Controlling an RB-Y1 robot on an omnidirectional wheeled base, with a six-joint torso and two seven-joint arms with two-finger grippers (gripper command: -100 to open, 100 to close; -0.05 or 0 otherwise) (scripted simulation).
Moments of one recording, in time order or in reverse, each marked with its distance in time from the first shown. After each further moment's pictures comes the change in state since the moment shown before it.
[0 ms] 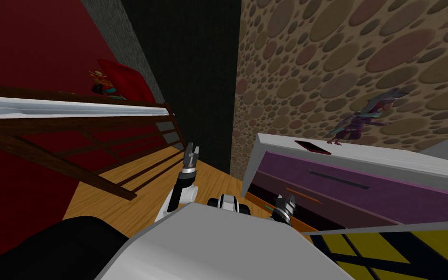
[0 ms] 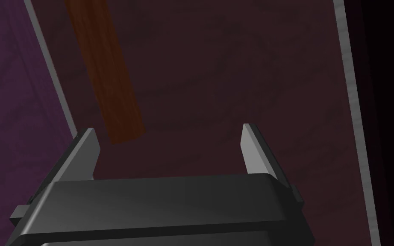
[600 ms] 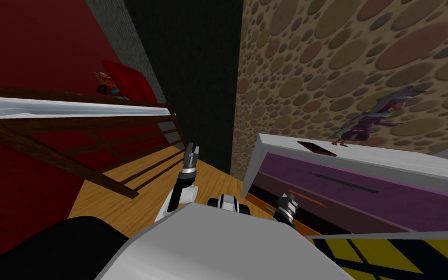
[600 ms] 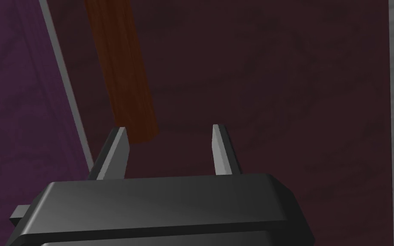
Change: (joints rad) left arm 0.000 0.000 0.000 0.000 0.000 0.000 0.000; right arm -0.018 -0.029 0.003 0.030 0.028 0.026 0.011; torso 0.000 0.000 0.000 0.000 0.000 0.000
